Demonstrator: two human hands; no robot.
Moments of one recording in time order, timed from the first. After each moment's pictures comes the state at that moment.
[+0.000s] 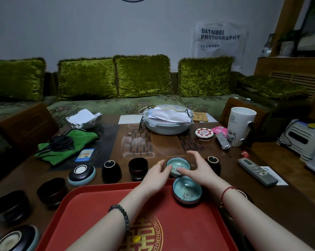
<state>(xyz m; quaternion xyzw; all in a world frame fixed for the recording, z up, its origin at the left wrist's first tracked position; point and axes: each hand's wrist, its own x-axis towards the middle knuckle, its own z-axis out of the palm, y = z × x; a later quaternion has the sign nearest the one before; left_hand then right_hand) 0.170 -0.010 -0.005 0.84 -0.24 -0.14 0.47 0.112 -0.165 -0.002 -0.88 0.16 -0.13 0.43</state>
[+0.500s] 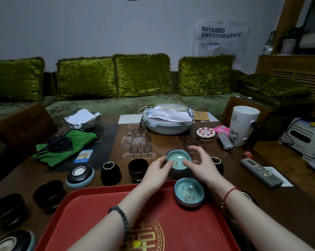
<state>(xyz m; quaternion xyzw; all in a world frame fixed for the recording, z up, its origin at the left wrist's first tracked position) 0.173 -0.014 0.004 0.79 -0.25 -0.13 0.55 0.117 -0.161 0.008 -0.82 0.15 -0.21 0.51</state>
